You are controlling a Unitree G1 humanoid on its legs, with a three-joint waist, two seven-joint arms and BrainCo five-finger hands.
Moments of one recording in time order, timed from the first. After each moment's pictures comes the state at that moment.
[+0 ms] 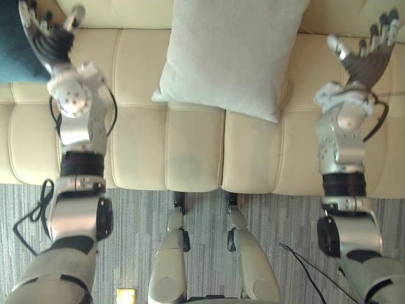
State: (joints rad) left arm -0.70 0.41 0.16 0.40 -0.35 -0.19 0.45; right arm -0.54 -0.38 -0.15 0.18 0.28 -0.14 -0.42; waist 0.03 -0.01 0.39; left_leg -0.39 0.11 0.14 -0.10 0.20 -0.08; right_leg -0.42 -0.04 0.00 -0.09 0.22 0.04
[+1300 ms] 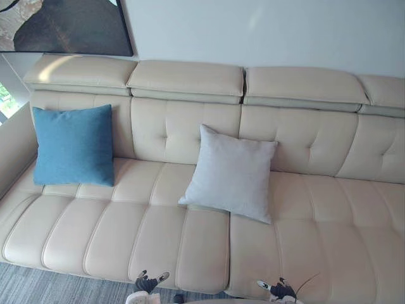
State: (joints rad) left arm 0.10 0.02 0.22 1.01 0.06 -0.08 0.13; right arm 0.10 0.00 -0.30 1.00 0.04 -0.04 -0.12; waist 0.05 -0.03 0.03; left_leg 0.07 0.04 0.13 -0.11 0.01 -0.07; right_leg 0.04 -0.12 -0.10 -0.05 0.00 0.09
